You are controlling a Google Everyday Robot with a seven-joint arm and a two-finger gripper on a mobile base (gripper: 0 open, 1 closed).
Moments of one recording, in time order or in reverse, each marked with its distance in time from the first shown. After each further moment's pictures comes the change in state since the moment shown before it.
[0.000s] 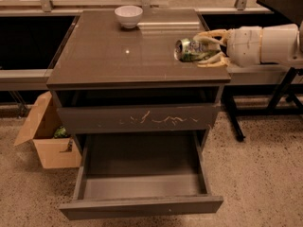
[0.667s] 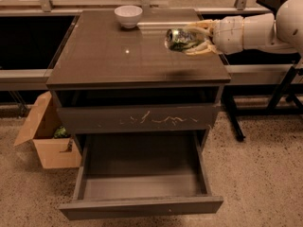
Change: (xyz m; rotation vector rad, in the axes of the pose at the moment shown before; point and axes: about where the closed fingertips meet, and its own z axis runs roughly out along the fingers) arm 0.025 -0.037 0.046 -0.020 -0.060 0.069
